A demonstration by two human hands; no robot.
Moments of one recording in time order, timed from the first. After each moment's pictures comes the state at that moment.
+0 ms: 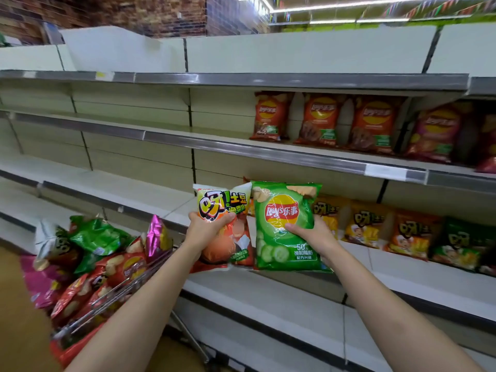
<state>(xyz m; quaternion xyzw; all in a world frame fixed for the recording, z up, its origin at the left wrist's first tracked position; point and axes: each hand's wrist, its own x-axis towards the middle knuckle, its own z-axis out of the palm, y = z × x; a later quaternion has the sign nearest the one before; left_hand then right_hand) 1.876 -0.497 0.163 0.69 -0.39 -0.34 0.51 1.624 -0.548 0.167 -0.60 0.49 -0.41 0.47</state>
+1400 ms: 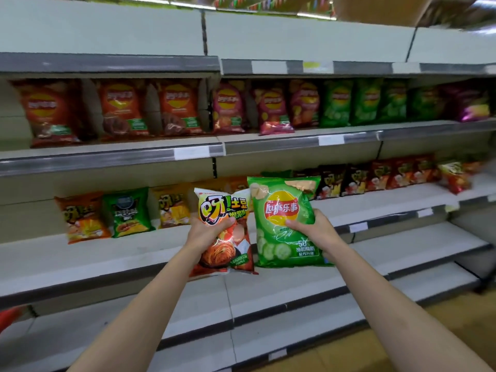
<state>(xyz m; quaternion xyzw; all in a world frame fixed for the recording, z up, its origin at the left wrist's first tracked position) 1.537 -0.553 0.139 0.53 -0.58 -0.50 0.36 1.307 -0.431 0.156 -0.40 0.67 -0.53 0.33</state>
